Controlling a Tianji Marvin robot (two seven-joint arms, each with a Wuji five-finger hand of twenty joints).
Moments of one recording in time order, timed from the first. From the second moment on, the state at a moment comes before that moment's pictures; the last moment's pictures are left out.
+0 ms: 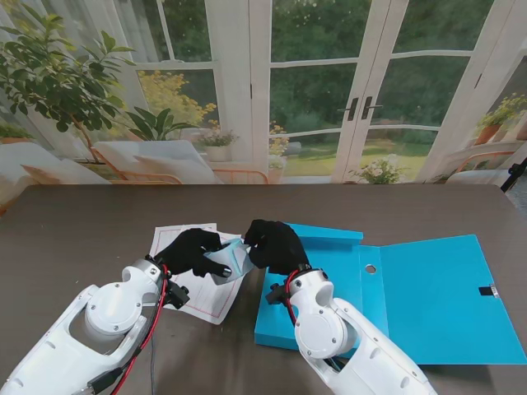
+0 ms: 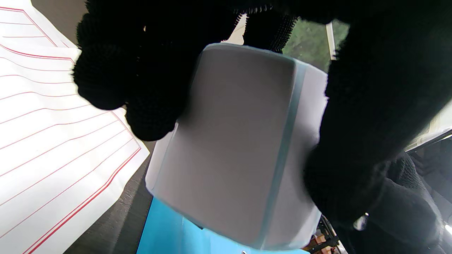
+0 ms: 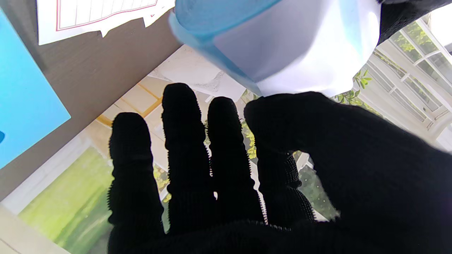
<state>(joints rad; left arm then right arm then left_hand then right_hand) 1.53 -1.12 -1.25 -1.65 0.14 0.00 -0.16 -1.36 -1.27 0.85 -1.49 -0.36 -0.04 -0.42 0.70 -1.01 0.72 -0.33 0.96 0.13 1.17 0.25 1.04 0.48 0.24 1.08 1.24 0.32 1.04 0.76 0.82 0.45 1.47 0.61 0.72 -0.92 1.13 0.45 0.87 0.03 1.12 0.25 0.98 0.15 0.68 0.64 0.97 0.22 0.69 0.51 0.52 0.38 1.03 0.48</state>
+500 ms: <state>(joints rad) 1.54 -1.11 -1.25 -1.65 0.16 0.01 -0.16 -1.36 -1.26 0.86 -1.49 -0.32 -0.09 -0.37 0.70 -1.01 0.72 -0.33 0.96 0.13 1.17 0.25 1.04 0.48 0.24 1.08 1.24 0.32 1.04 0.76 0.82 0.46 1.47 0.61 0.66 -0.89 1.06 0.63 0.84 0.02 1.07 0.24 0.93 0.15 0.68 0.60 0.95 0.22 0.67 0.51 0.52 0.38 1.03 0.48</state>
